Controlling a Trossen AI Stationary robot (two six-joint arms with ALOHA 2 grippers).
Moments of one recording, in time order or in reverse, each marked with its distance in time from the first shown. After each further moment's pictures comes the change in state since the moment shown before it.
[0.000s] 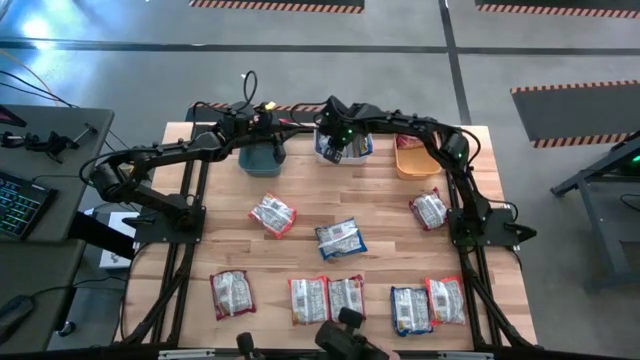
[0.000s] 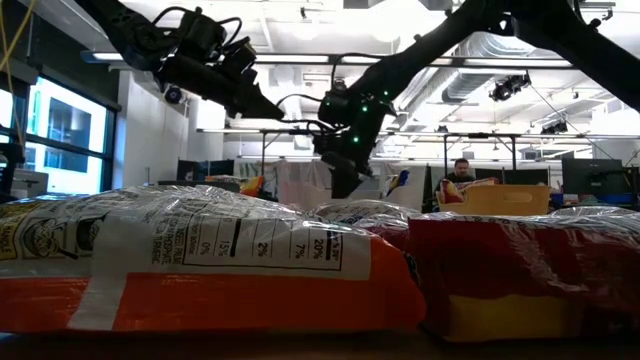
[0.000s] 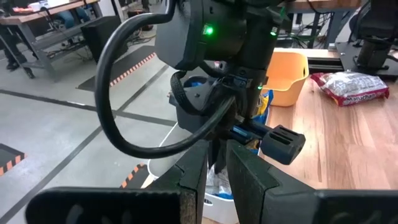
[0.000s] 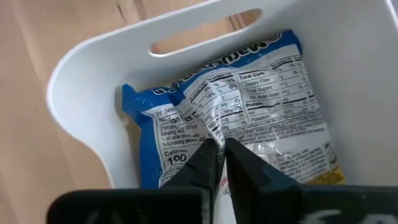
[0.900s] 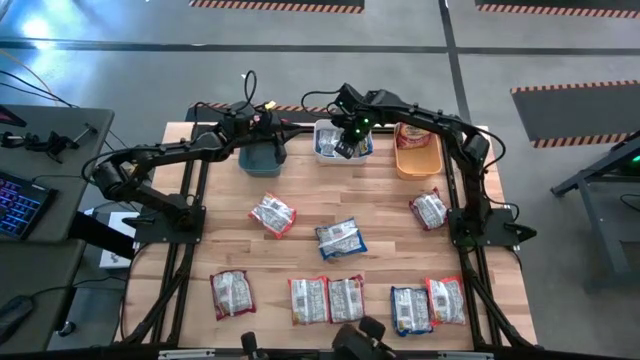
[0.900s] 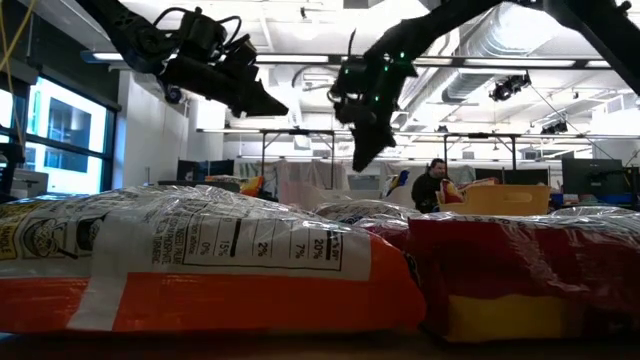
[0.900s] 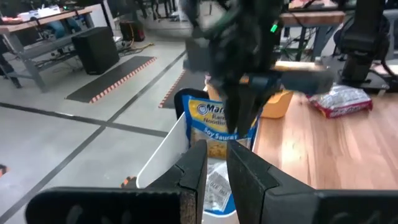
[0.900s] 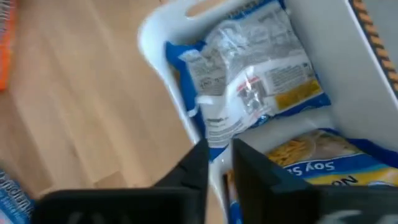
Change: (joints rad) left arm 0.000 0.024 0.000 0.073 0.049 -0.031; right arm -0.027 -0.175 0.001 -0.263 -0.086 0.116
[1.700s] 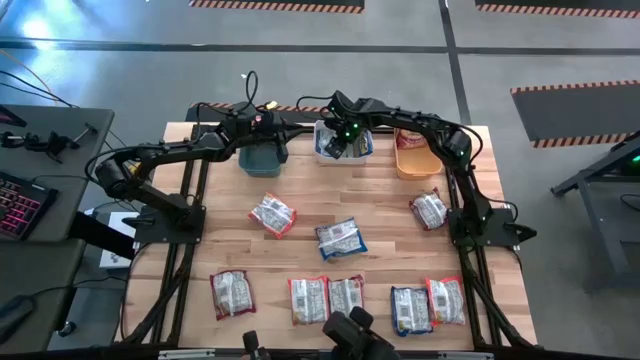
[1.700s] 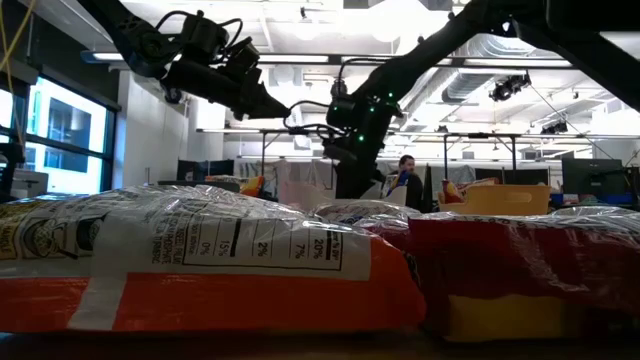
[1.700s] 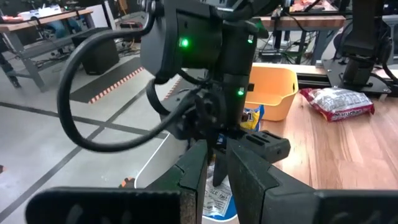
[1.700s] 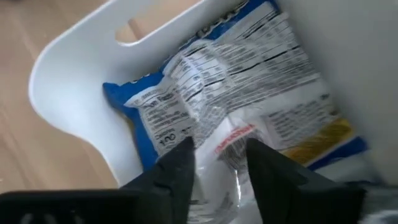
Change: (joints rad) left arm 0.000 0.025 0.000 0.030 -0.001 -0.014; right arm -0.023 0.171 -0.001 0.200 -0.012 0.073
